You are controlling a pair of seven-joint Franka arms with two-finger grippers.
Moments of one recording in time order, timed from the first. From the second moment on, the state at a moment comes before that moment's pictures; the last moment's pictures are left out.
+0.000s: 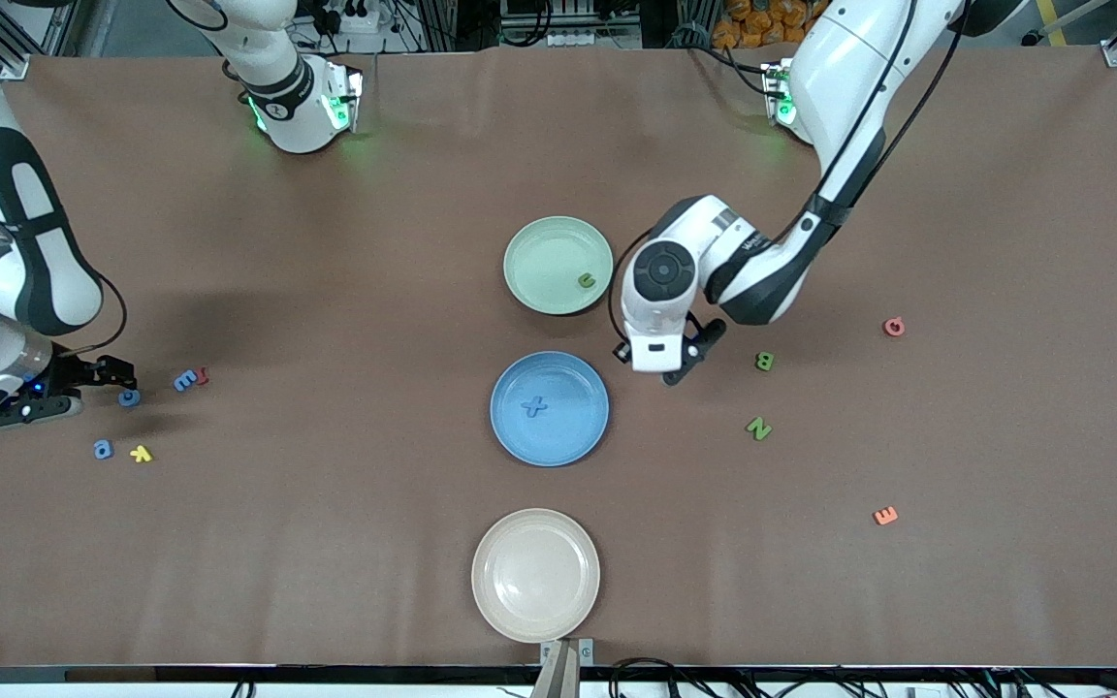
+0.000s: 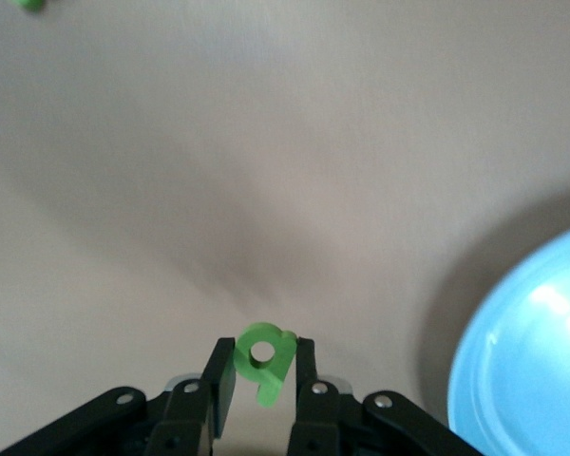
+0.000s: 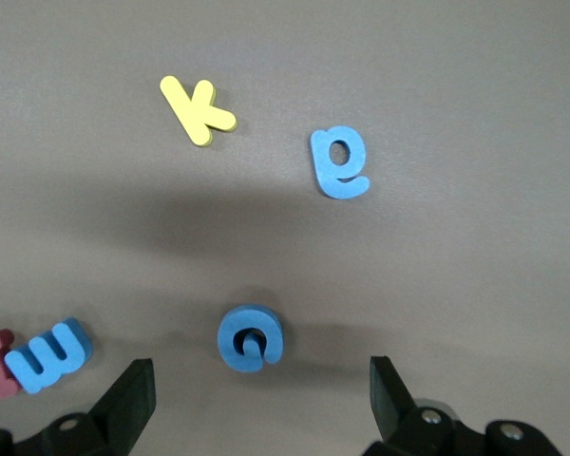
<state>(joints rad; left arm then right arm) -0.35 0.62 -0.38 -1.73 0.20 2.19 -1.60 -0.42 0.54 0.01 -1.94 -0.04 2.50 -0.60</state>
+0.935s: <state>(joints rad) -0.57 0.64 -0.46 -1.72 0.20 2.18 -1.81 -0.42 0.59 0.01 -1.96 -0.04 2.61 -0.64</state>
